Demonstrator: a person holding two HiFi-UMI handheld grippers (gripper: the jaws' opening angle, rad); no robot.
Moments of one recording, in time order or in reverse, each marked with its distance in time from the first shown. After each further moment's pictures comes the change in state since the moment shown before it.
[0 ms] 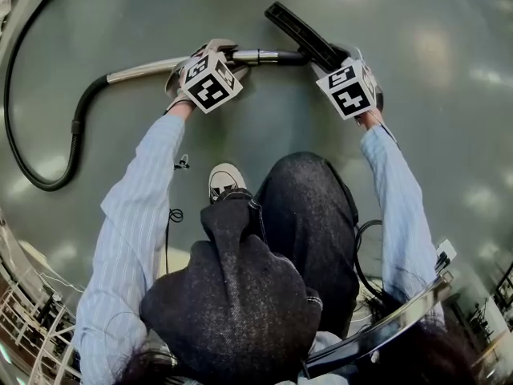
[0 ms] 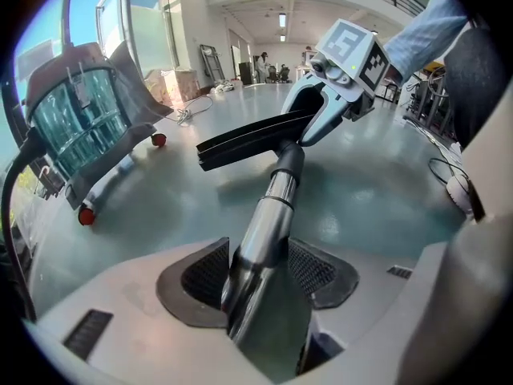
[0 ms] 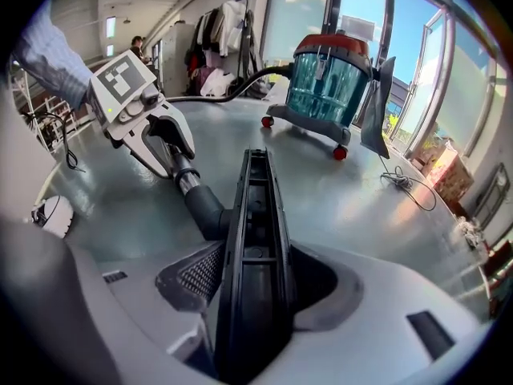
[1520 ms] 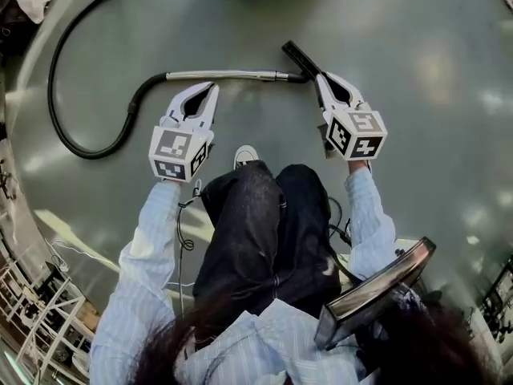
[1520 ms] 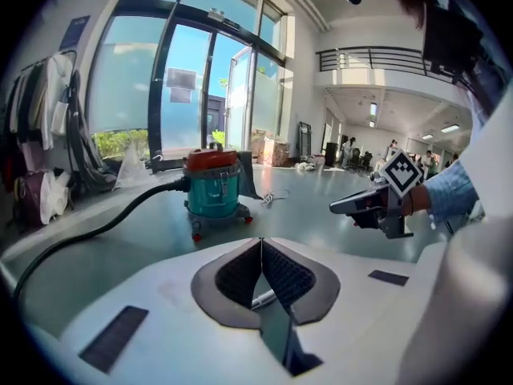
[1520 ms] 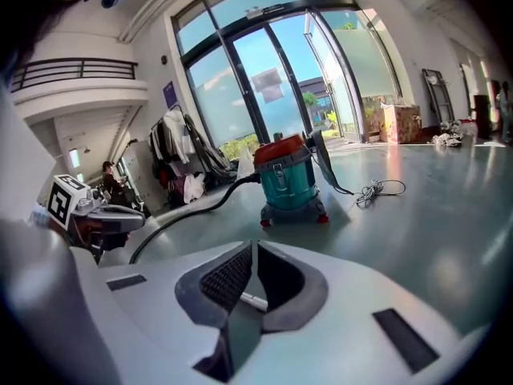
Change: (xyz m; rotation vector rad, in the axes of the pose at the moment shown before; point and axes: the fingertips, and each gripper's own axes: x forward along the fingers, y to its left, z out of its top) left arm -0.406 0.017 0.112 -0.576 -0.455 0.372; right arm -0.282 0.002 0.203 0.569 -0.444 0.083
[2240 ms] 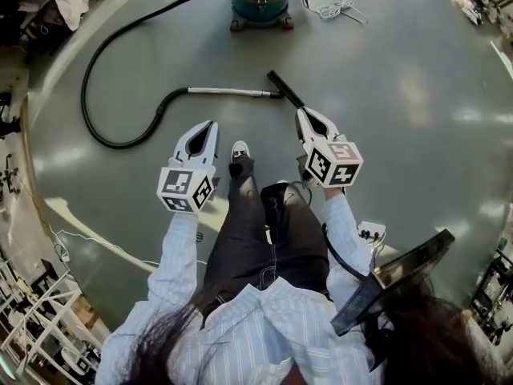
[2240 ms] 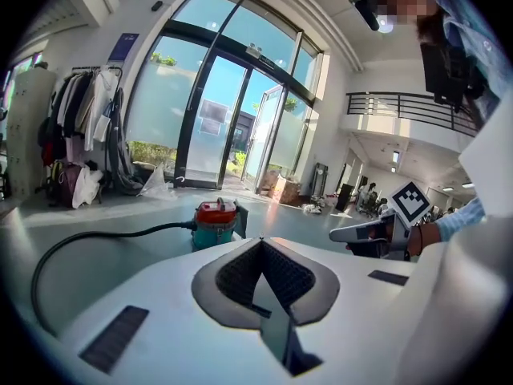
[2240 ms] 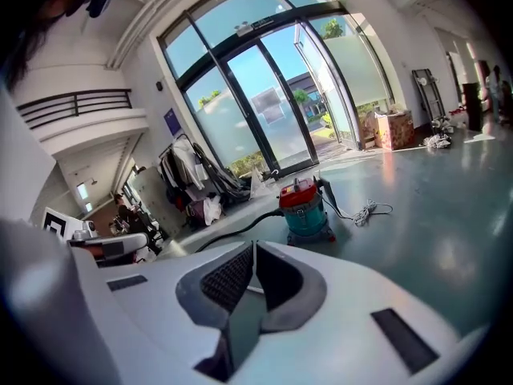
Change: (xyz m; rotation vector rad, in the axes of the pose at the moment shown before) left arm -0.276 -0.110 0.262 -0.263 -0.154 0.081; right arm -0.276 0.162 0.231 0.120 0.005 0.035
